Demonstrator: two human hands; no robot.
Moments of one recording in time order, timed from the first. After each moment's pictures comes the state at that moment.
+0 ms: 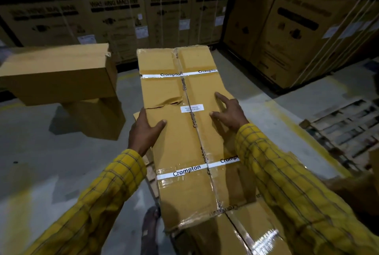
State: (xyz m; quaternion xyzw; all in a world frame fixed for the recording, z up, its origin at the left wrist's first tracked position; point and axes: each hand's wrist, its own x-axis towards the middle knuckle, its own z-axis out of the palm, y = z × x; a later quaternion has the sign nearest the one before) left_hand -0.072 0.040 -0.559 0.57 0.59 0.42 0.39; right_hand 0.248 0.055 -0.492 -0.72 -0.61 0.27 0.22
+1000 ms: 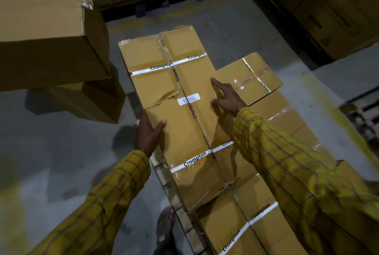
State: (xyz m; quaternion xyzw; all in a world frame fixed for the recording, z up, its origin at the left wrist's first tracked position) left_hand -0.173 0.322 -0.800 0.48 0.62 0.39 0.48; right_hand 0.142 0.425 -0.750 -0.68 -0.60 0.40 0.13
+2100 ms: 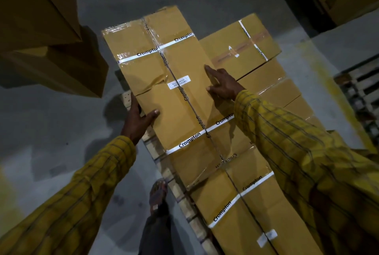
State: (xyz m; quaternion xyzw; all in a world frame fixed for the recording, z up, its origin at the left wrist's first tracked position) left_hand -0.162 0.293 -0.854 0.43 0.60 0.32 0.59; right_hand 0.187 0.398 -0.821 -0.64 -0.67 0.38 0.00
